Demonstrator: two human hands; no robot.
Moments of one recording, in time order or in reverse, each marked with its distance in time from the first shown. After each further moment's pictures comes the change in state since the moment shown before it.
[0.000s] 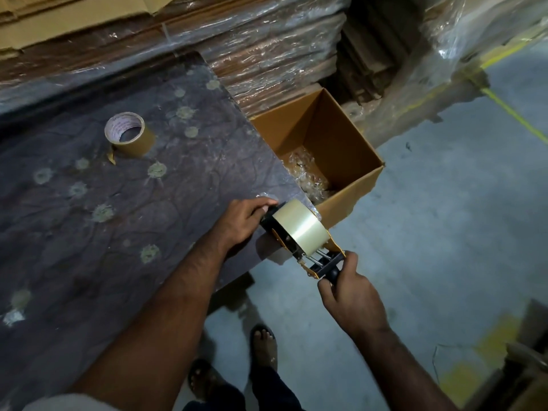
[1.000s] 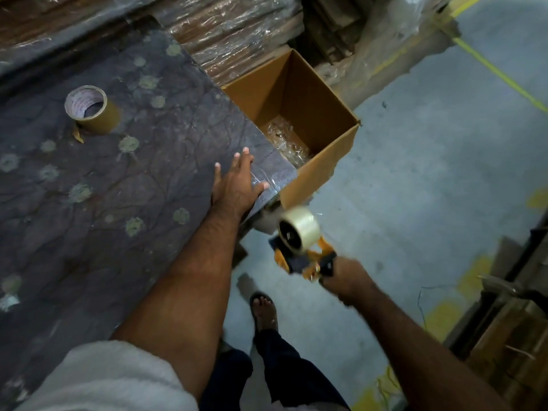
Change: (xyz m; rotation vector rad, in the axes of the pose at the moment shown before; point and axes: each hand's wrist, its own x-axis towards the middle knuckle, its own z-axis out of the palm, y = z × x) left_hand -0.003 0.028 0.045 0.512 -0.011 -0.203; right_hand -0.038 0.060 0.019 0.014 -0.420 0.299
